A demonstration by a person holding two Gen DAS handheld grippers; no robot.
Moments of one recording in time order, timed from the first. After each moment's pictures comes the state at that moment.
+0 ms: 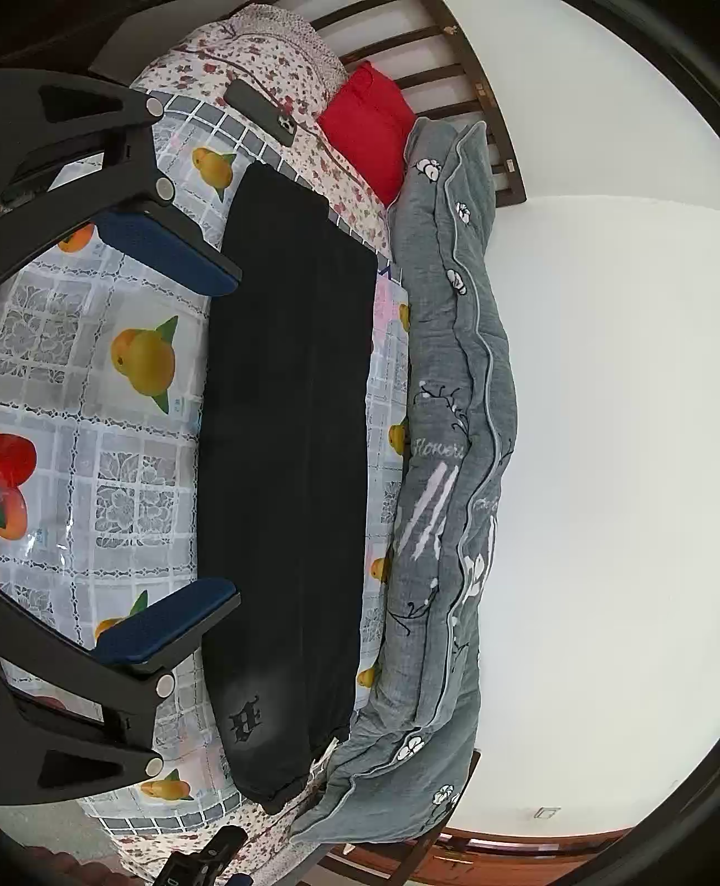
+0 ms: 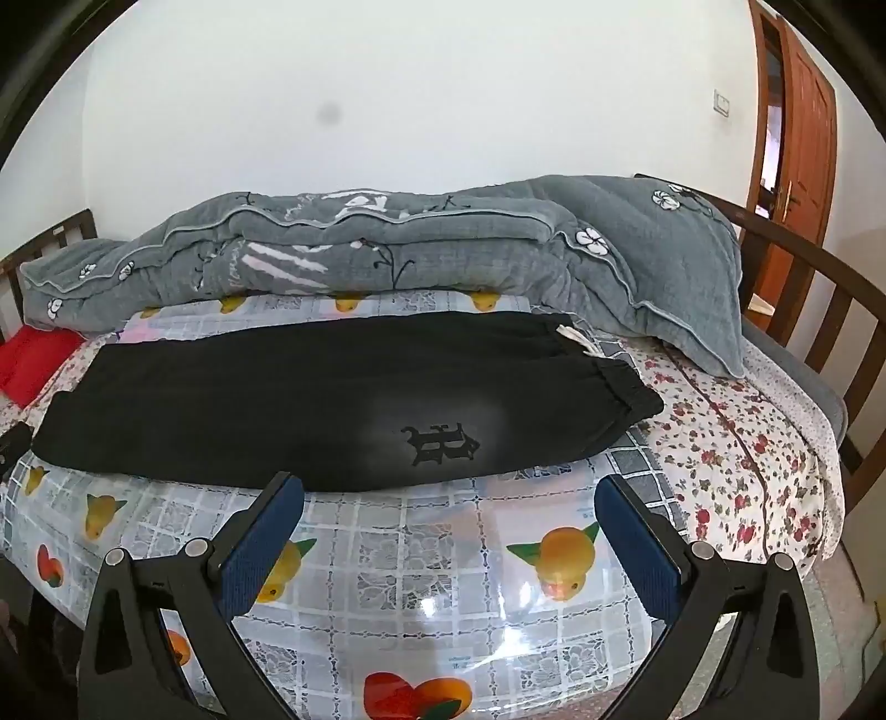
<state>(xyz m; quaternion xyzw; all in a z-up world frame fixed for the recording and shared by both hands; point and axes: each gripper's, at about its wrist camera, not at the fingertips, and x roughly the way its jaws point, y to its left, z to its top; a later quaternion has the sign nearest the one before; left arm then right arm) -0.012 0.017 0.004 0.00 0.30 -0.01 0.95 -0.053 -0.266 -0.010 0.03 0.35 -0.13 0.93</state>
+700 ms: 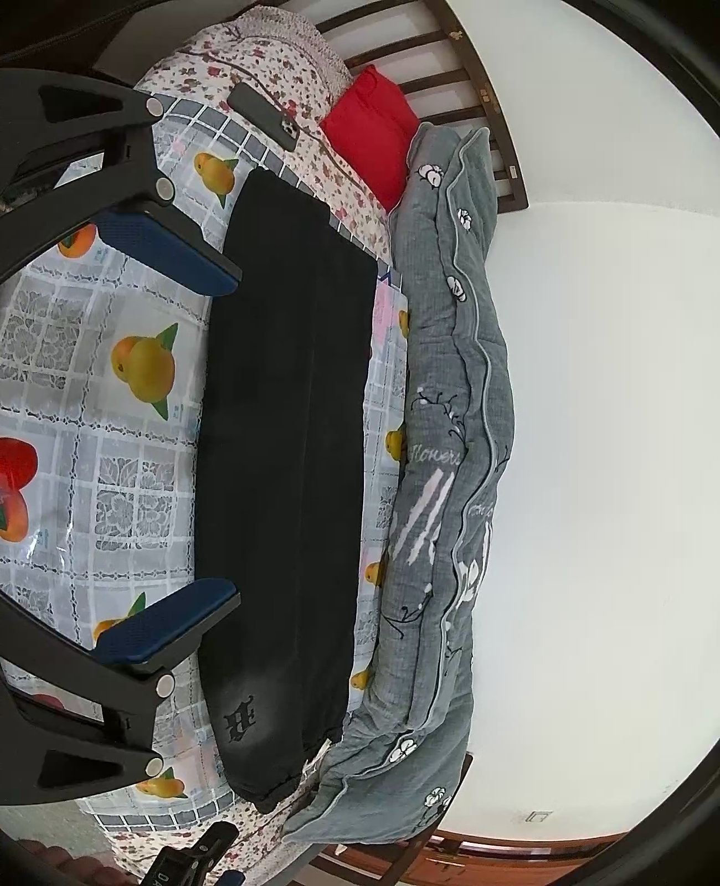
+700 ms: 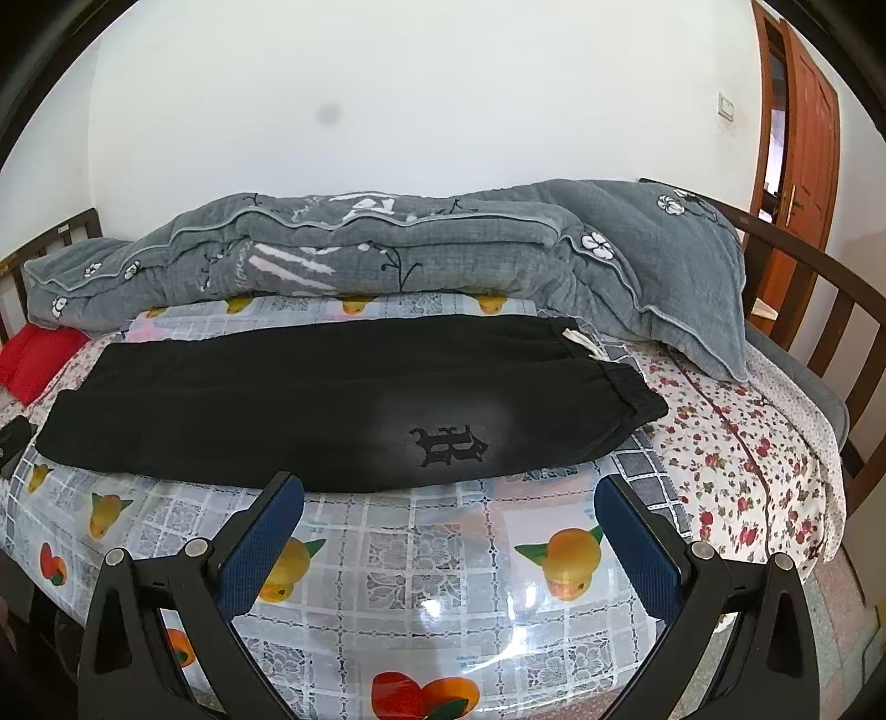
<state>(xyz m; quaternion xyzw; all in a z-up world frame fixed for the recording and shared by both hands) -0.015 0.023 0.008 -0.01 0.30 -0.01 0.96 -0.055 -0.260 -0.009 0.03 0.35 -0.13 0.93</state>
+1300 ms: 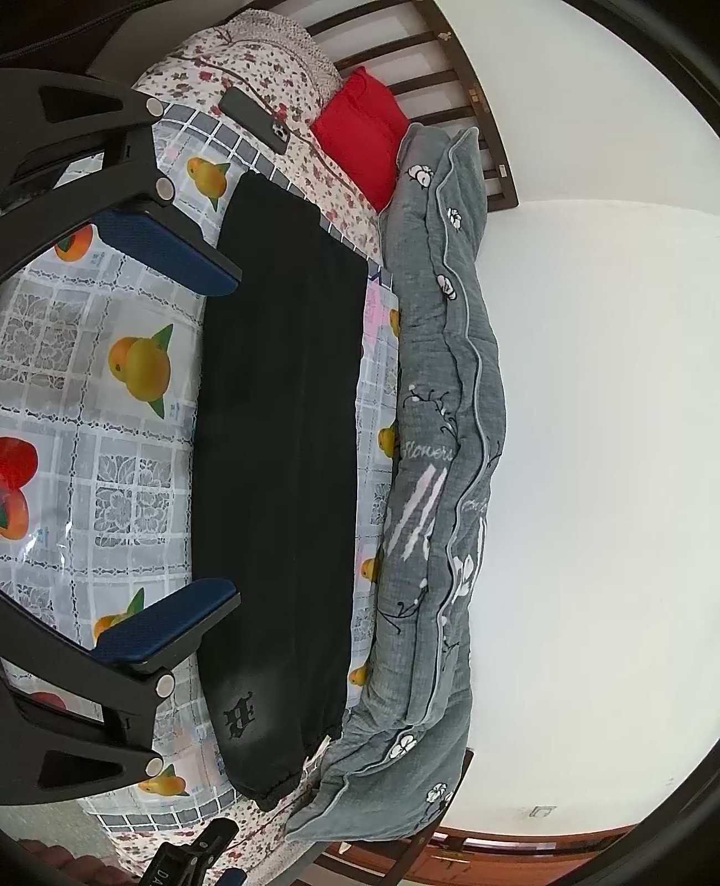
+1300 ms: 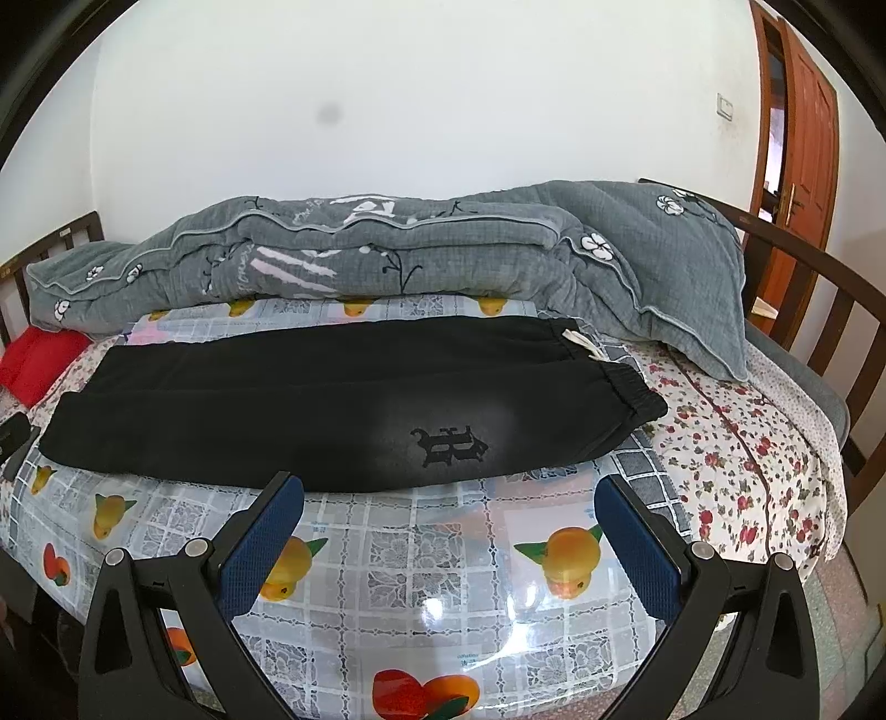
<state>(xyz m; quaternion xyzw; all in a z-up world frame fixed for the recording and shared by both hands) -0.021 0.023 0.015 0.00 0.29 -0.01 0.96 -0.057 -0.259 -0.006 0.03 0.35 -0.13 0.93</state>
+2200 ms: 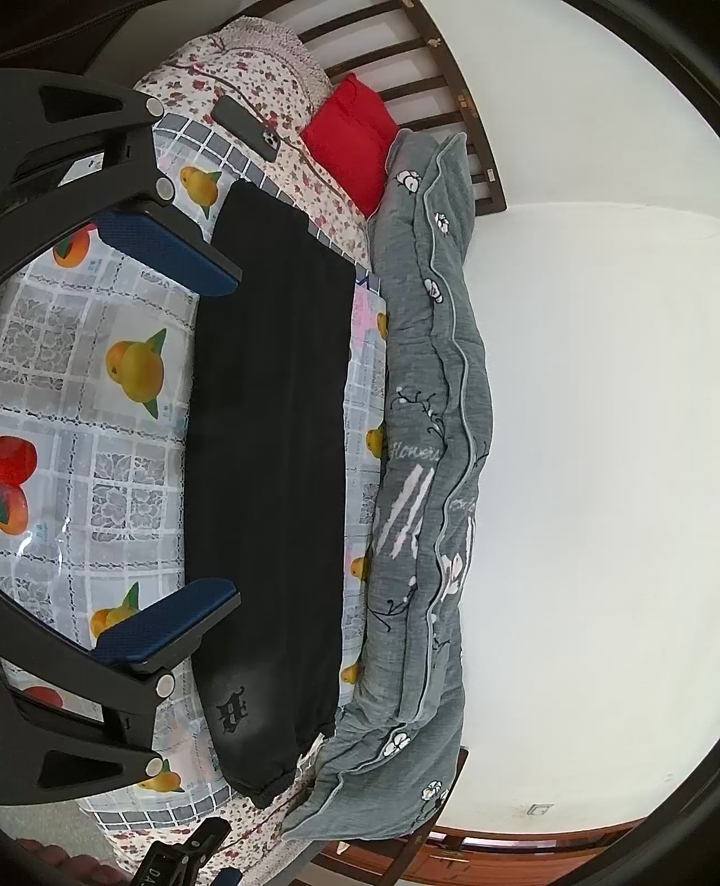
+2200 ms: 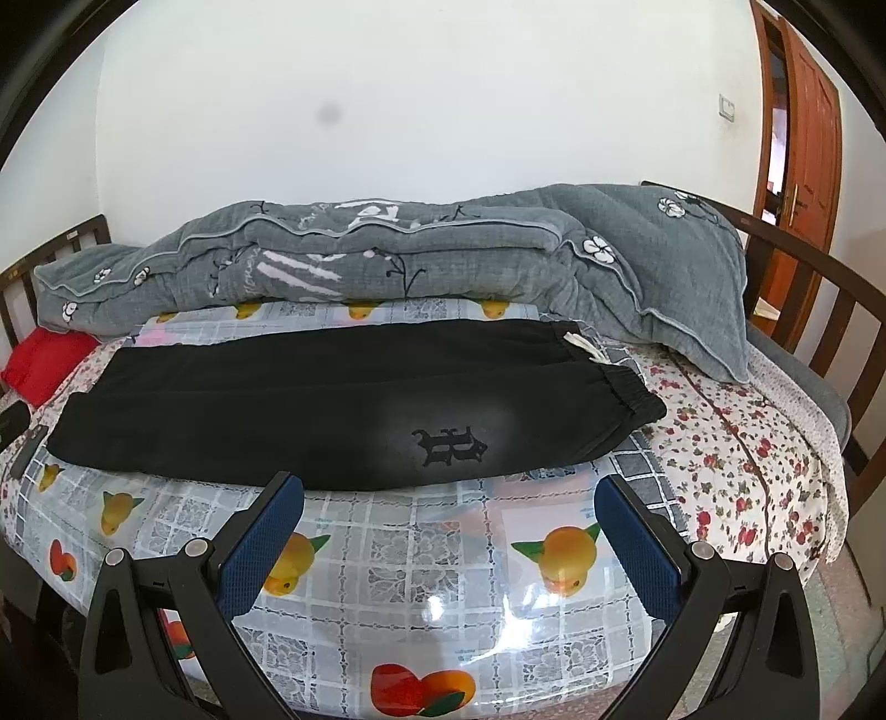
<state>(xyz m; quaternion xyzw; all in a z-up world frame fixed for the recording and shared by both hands) -0.028 0.017 0.029 0.00 0.28 -0.01 0.96 -0.063 -0.262 0.001 0.03 0.35 -0.12 0.93</state>
